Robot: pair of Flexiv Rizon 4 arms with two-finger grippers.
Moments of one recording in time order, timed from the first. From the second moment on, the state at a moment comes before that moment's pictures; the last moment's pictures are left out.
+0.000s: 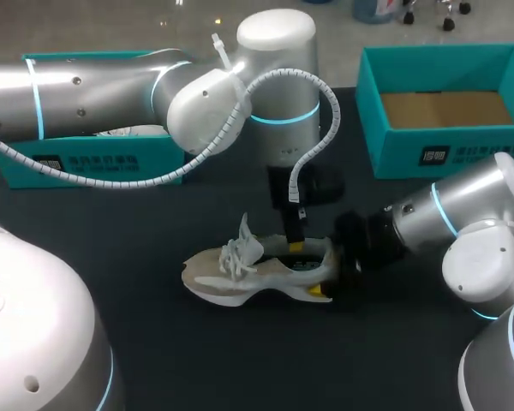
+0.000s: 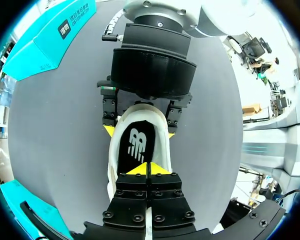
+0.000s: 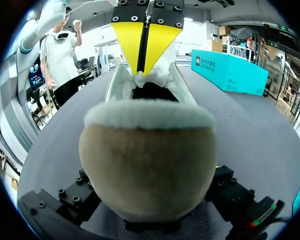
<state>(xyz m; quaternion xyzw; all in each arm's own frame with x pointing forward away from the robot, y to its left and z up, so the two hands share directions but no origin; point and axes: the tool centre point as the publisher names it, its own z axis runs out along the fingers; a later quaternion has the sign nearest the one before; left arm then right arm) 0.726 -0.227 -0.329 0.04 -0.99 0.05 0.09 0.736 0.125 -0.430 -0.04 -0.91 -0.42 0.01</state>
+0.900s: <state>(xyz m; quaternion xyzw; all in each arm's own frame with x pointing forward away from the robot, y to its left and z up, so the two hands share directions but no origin) 0.709 -0.213 -0.373 -0.03 -1.00 0.04 0.06 0.736 0.125 -0.430 -0.04 -0.91 -0.42 0.01</state>
